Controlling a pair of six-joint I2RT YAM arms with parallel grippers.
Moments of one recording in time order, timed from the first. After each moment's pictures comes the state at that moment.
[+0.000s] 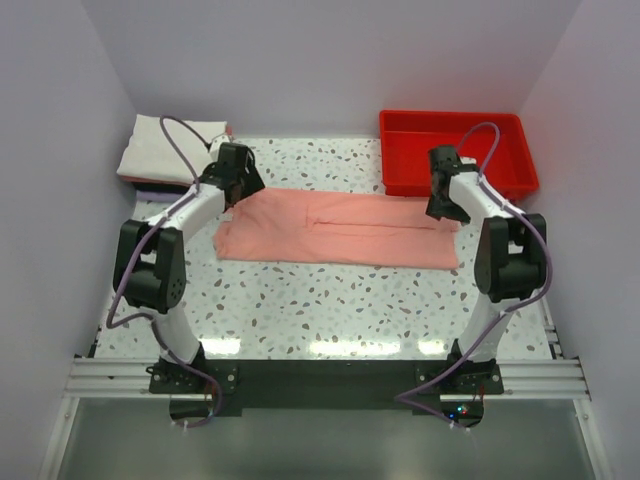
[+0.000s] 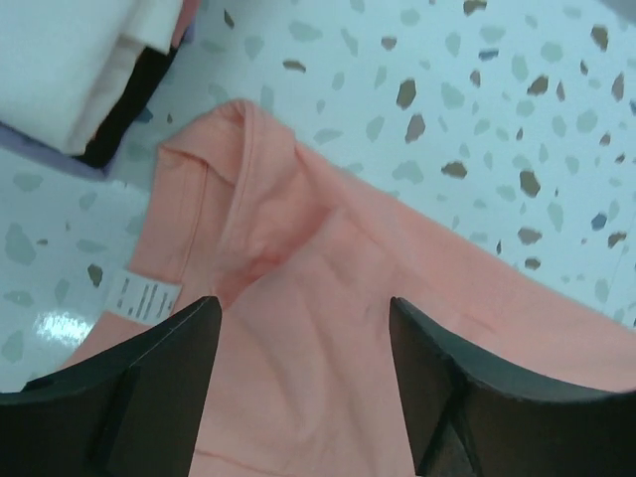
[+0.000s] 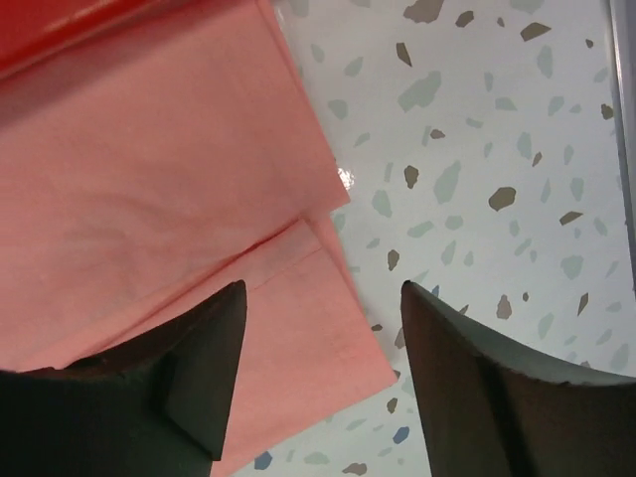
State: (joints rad) left arm -0.24 1.76 1.24 -0.25 -0.29 -0.61; right arm 0.09 1.88 1.41 -0.75 0.51 0.43
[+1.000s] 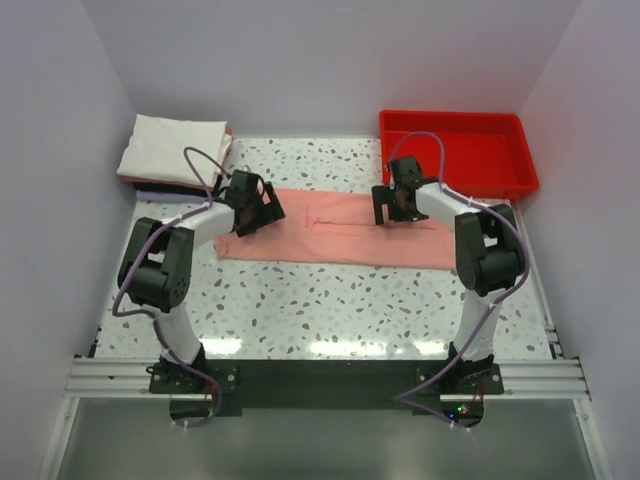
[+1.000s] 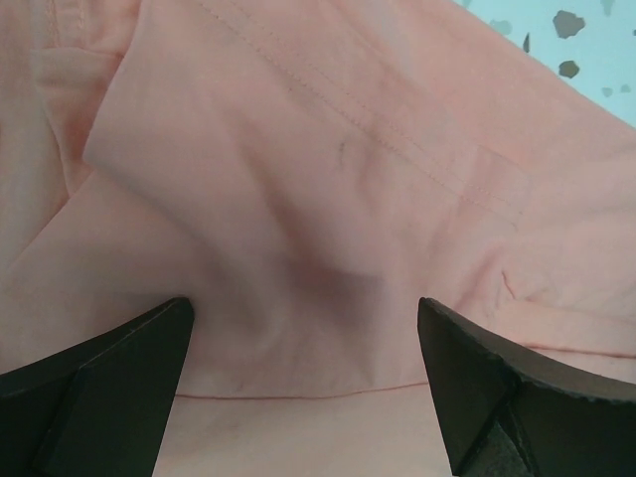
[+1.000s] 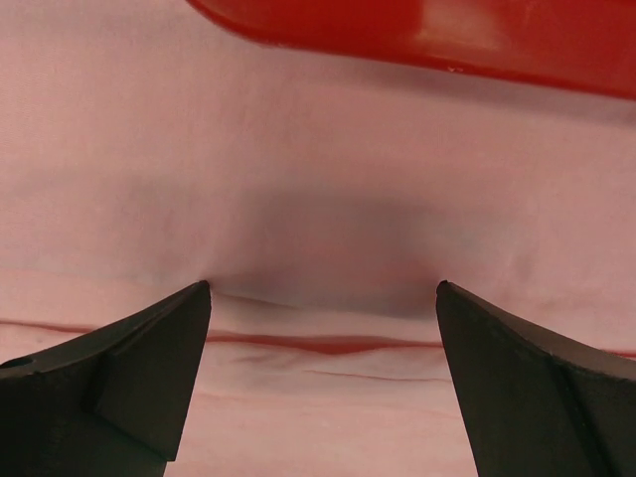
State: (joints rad) left arm -0.28 1.81 1.08 -0.18 -0.04 -0.68; right arm 0.28 1.96 1.36 -0.45 0.14 0.14
